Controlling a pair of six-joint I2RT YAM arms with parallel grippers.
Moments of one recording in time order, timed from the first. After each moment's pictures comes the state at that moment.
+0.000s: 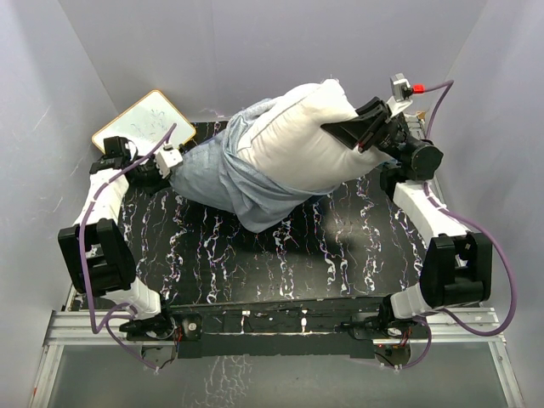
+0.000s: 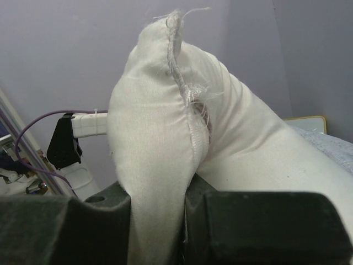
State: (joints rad) left arm 0.22 1.58 1.24 -0.73 0.67 1.22; right arm 0.09 1.45 1.08 1.36 -0.98 1.23
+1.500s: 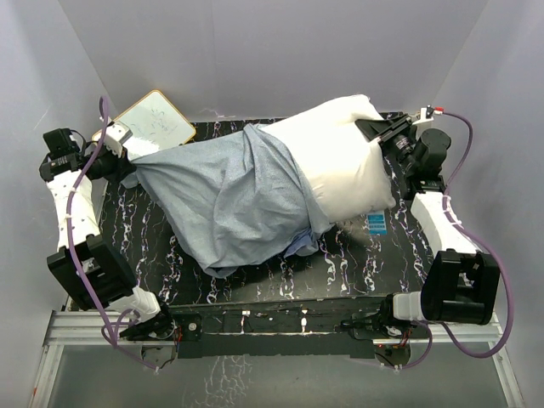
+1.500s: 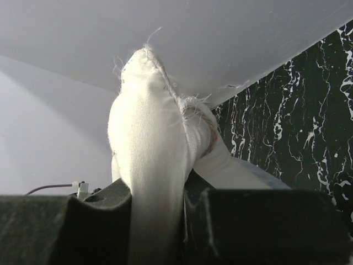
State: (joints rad) left arm 0.50 1.51 1.43 -0.81 0.78 0.89; right arm -0.12 1.33 0.95 0.45 -0.54 1.16
